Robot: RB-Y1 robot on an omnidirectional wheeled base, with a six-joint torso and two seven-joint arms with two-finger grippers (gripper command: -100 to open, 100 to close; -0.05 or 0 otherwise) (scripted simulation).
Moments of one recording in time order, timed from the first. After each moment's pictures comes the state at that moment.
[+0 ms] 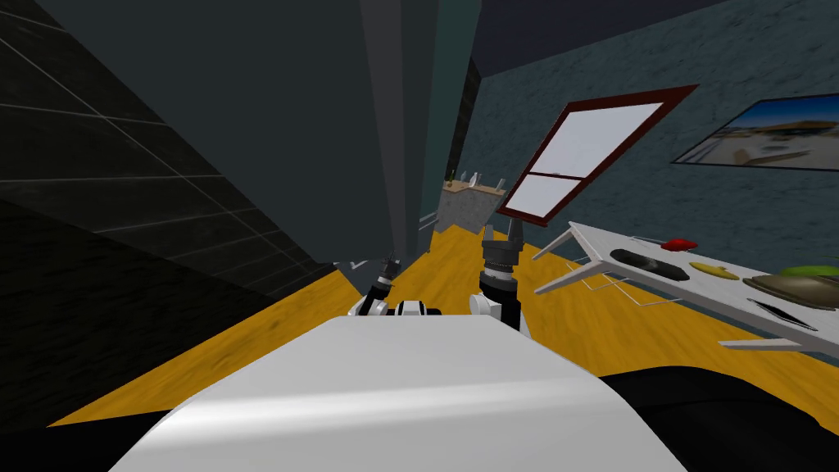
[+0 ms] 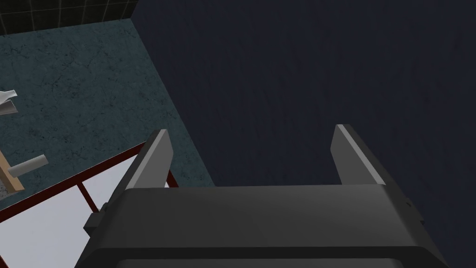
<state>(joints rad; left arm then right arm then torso) 0.05 0.22 -0.50 -1.30 0.30 -0.83 0.44 0.47 -0.01 0.01 -2.34 0.03 -0.53 -0.01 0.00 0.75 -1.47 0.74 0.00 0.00</state>
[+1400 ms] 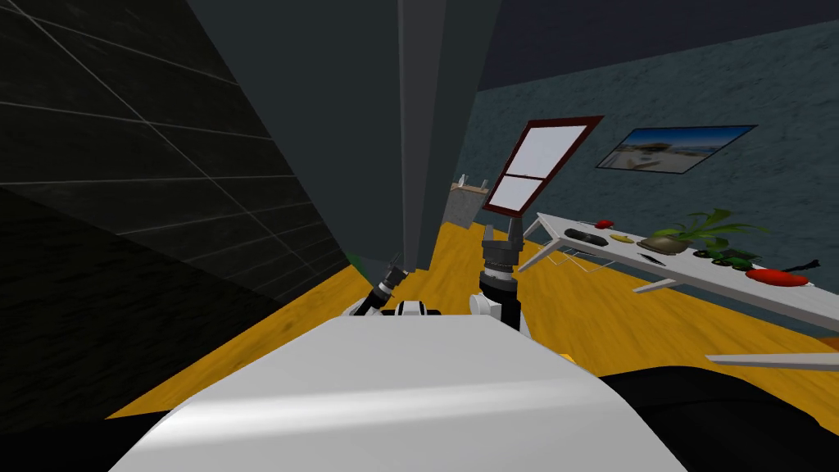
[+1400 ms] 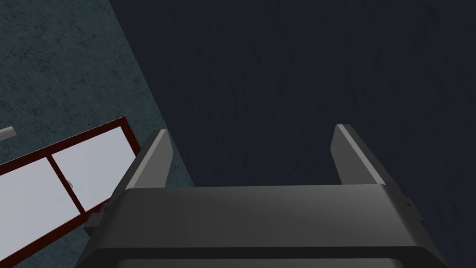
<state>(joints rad) 0.06 0.40 -0.70 -1.44 0.27 -0.83 0.58 0.47 -0.01 0.01 -2.34 0.03 -0.53 -0.01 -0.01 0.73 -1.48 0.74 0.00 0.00</state>
